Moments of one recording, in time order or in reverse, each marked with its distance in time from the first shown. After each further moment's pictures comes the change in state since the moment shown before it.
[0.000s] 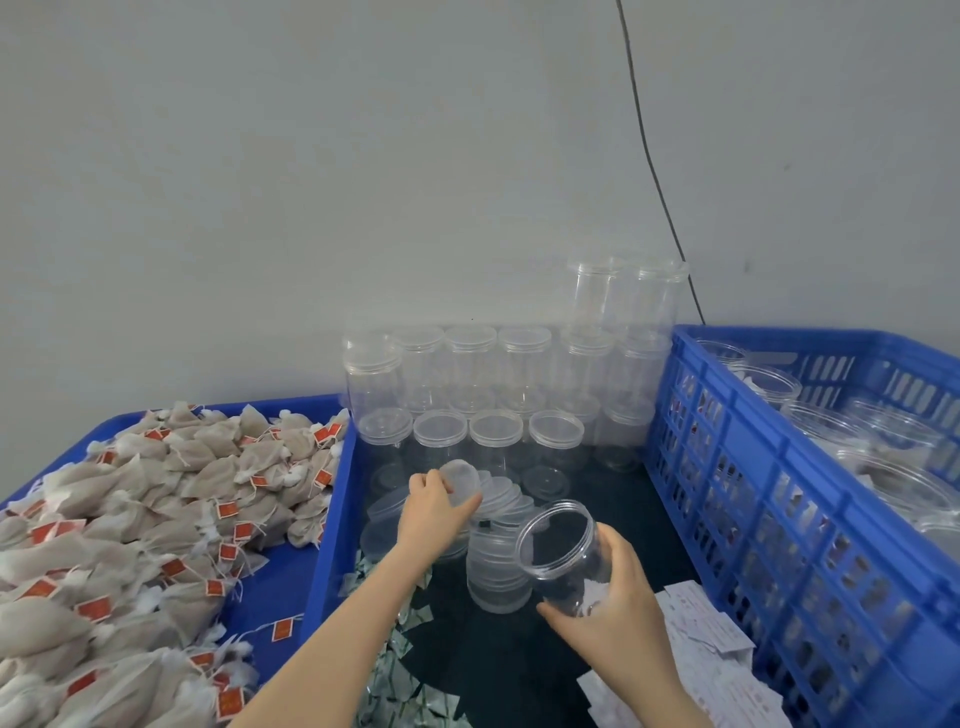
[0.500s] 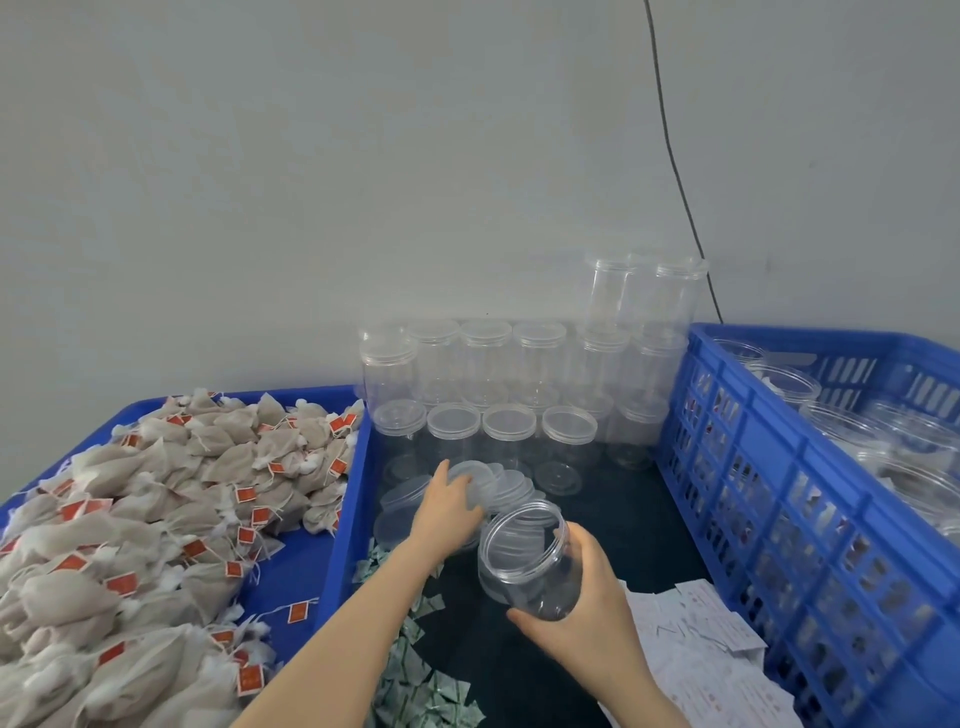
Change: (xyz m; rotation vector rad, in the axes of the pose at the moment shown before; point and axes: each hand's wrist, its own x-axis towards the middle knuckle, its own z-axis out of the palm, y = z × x) left_hand 0.000 -0.010 0.005 0.067 -0.134 0.094; right_hand -0.005 -0.016 0.027 0.133 -0.133 0.011
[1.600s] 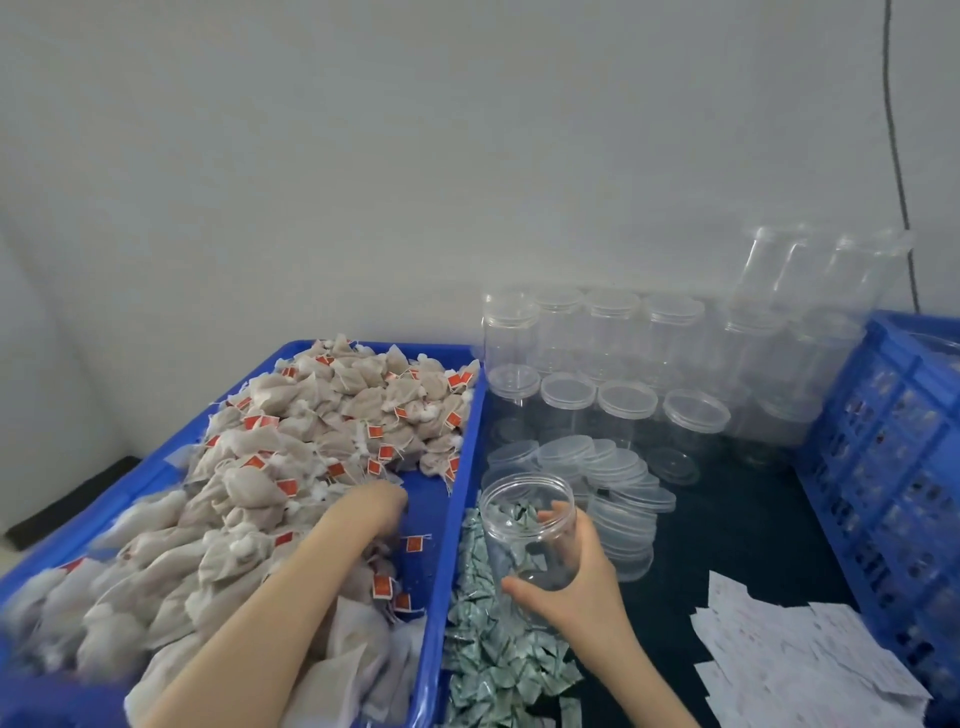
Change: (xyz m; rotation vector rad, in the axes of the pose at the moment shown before) left_hand -0.089 -0.120 -0.117 0.802 -0.376 -0.385; right_hand -0.010 -0.044 0.078 0.383 -0.340 0.050
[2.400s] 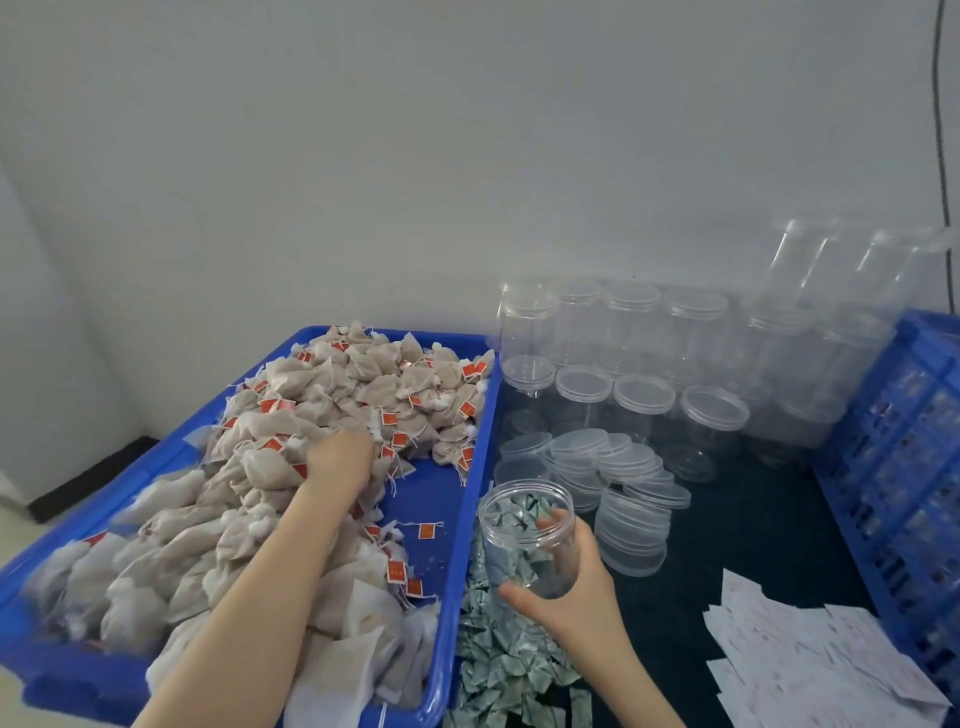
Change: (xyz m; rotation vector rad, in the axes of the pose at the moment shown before) left_hand 0.002 -0.045 -0.004 -0.085 0.308 -0.303; right_hand -0.010 0.004 0.016 0.022 -0.040 -0.003
